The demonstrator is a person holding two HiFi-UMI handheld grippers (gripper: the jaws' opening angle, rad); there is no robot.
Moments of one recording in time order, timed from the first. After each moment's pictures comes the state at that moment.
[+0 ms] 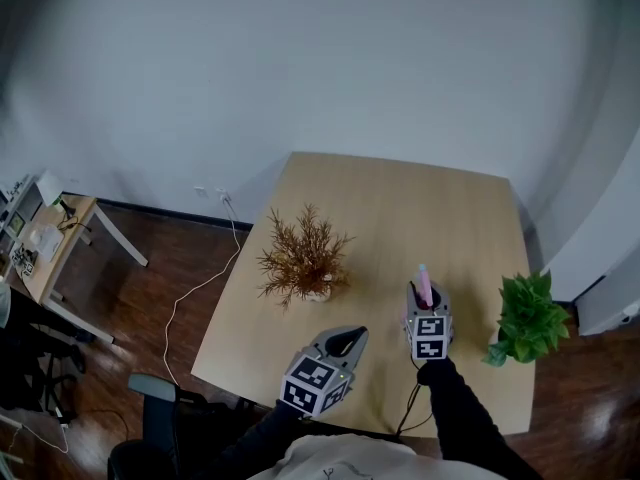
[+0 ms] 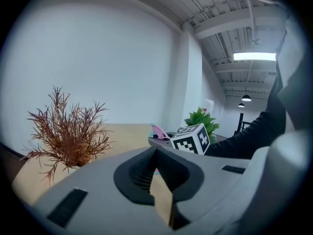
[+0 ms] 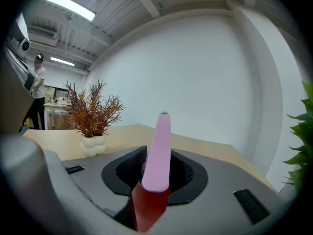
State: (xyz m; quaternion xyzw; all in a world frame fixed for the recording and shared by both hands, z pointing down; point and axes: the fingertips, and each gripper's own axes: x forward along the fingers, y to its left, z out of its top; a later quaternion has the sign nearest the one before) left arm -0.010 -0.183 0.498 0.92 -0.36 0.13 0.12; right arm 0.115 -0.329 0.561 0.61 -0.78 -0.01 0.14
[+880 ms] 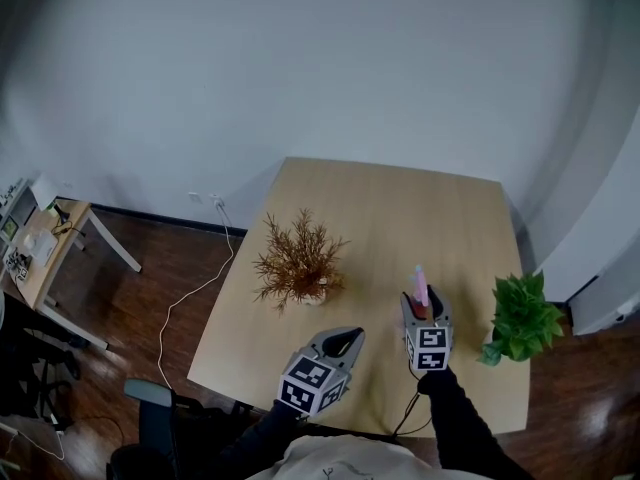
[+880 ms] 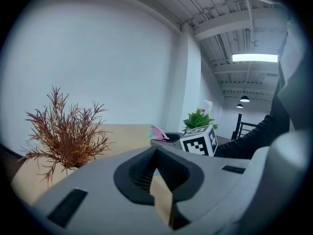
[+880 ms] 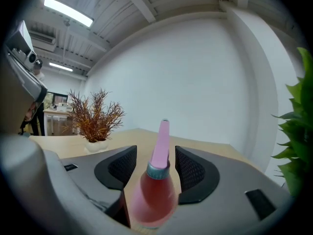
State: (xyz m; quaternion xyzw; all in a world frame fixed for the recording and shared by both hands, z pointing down) left arm -0.011 -0.183 0.496 0.92 -0.35 0.12 0.12; right arm 0.121 -0.304 0.552 0.62 -0.78 0.00 0.10
